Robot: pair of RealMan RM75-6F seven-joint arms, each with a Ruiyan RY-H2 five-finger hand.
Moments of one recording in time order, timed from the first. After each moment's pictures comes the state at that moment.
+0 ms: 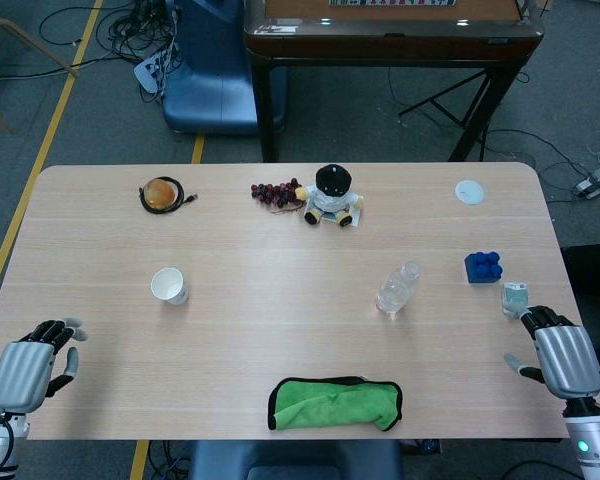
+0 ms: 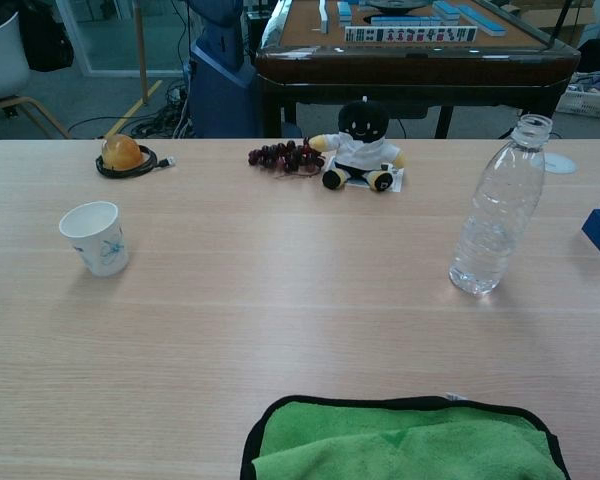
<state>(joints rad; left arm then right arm) -0.11 -1.23 -0.02 -1.54 1.58 1.52 0.10 0.08 -1.15 0.03 -1.58 -1.55 1.47 -0.09</state>
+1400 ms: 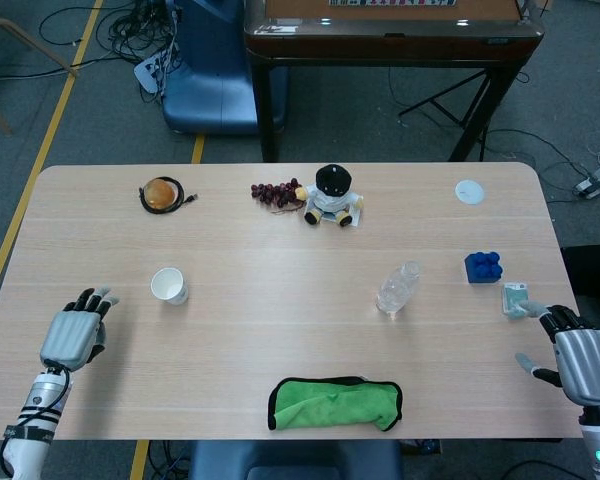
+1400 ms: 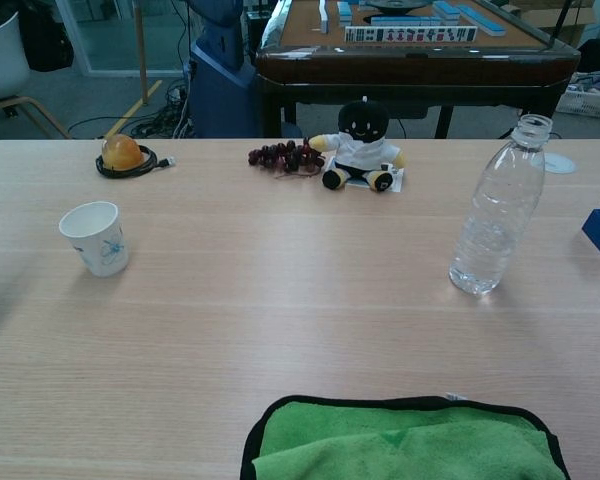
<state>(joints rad) -0.31 -1.31 -0.11 -1.52 1.26 1.16 0.42 0.05 -1.11 0.04 -1.60 -1.57 1.55 -0.03</state>
